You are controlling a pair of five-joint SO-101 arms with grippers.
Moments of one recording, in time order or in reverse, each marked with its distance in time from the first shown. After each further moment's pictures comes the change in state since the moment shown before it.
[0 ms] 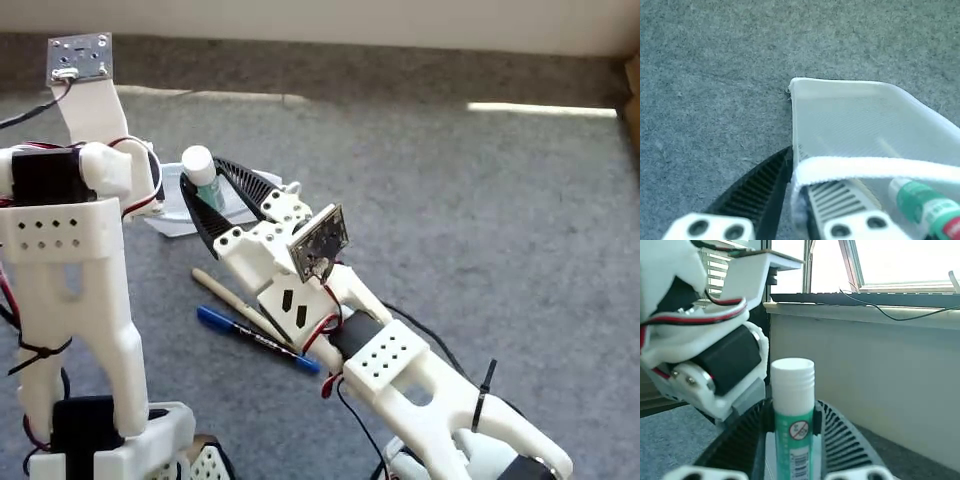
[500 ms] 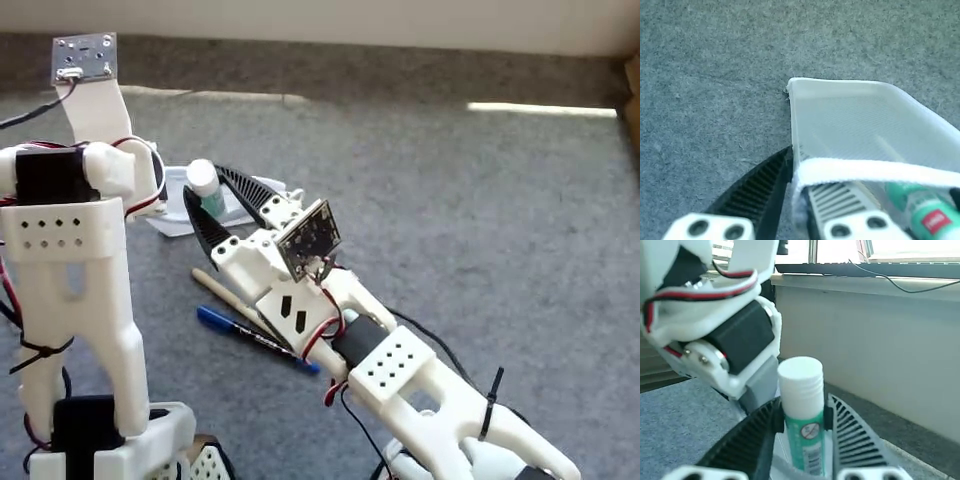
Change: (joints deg) left arm 0.3 0.1 0.1 0.0 0.0; right arm -0.3 -1.1 -0.3 12.4 0.0
